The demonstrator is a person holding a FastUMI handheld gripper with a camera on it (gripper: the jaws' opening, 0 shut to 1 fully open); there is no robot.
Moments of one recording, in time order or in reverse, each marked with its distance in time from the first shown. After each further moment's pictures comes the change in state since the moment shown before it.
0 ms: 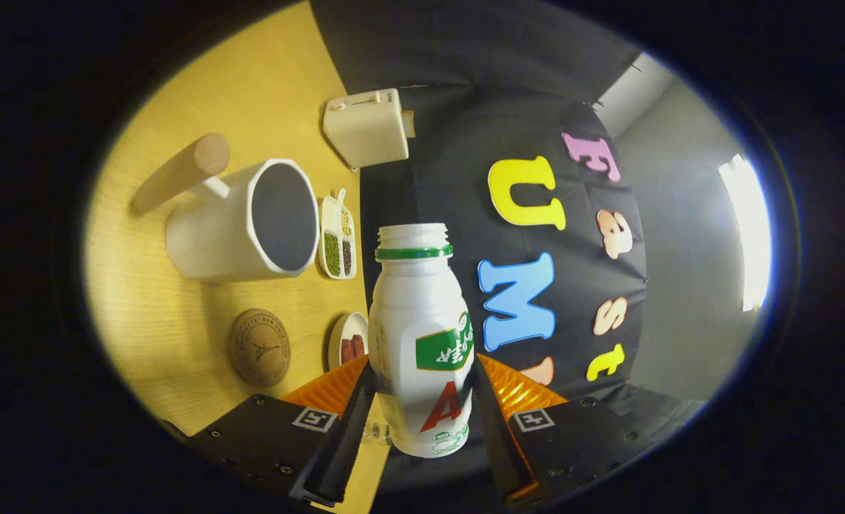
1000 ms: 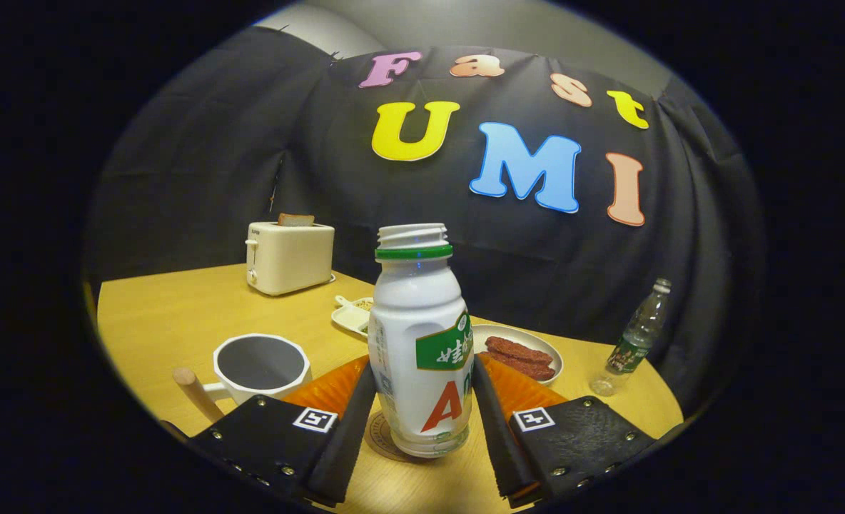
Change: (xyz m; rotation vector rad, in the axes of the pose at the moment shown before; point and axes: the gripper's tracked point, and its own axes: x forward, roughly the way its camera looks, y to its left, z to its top) arm 0.035 0.041 0.004 1.188 -0.052 0.292
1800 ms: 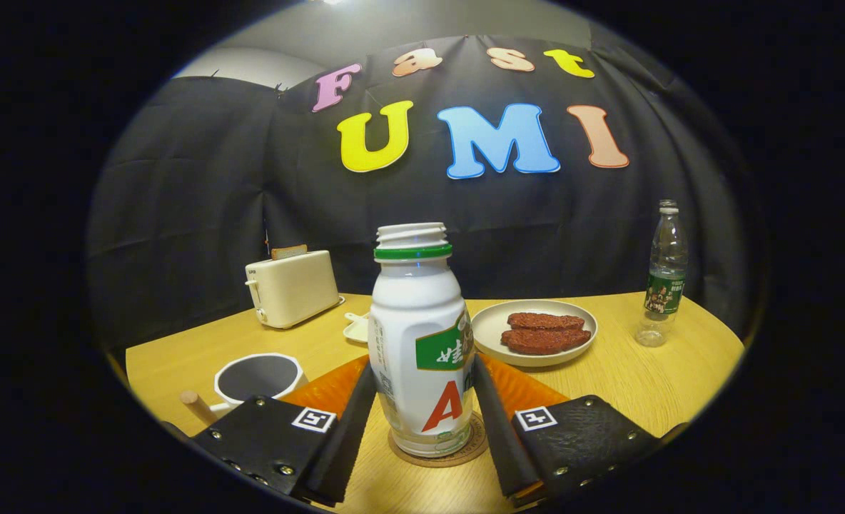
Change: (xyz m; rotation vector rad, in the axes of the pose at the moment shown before) arm 0.012 0.000 -0.020 0.237 -0.027 0.052
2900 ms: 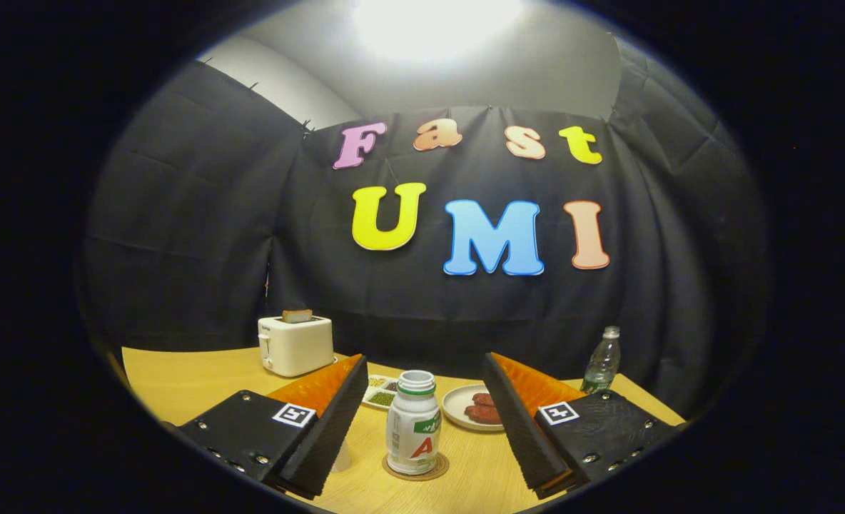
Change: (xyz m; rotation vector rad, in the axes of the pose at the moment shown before) arm -0.114 0.014 0.138 -0.164 -0.303 -0.077
